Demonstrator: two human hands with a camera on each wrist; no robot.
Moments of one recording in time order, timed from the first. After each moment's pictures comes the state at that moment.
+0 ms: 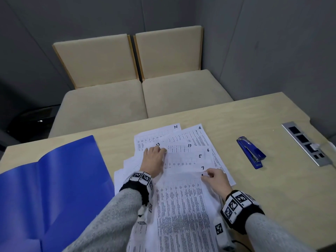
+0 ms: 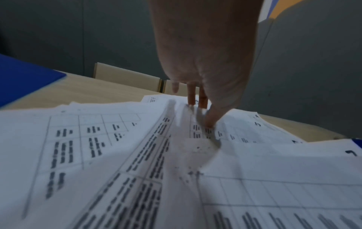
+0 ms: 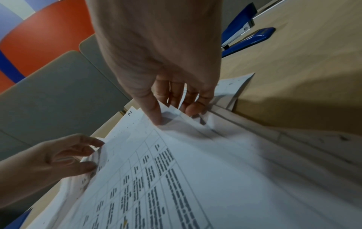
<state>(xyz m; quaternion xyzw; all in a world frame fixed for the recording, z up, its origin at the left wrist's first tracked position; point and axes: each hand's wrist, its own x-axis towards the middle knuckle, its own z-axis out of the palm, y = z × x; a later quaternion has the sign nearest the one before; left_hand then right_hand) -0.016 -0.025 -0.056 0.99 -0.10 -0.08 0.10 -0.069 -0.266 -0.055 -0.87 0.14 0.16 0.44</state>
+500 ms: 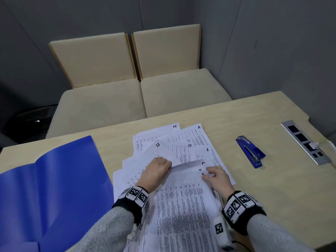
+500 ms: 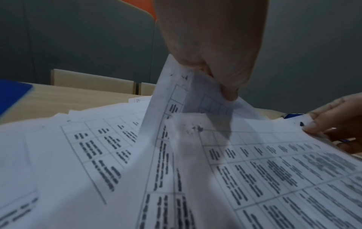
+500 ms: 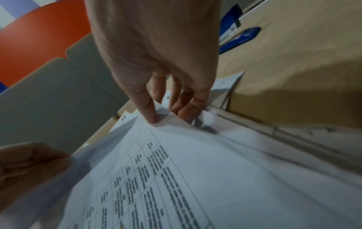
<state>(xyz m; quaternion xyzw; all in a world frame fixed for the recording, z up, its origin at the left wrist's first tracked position) -0.051 -0.028 -0.049 0.94 -0.28 0.03 0.17 -0.066 -0.274 -0.066 -0.86 0.15 0.15 0.46</state>
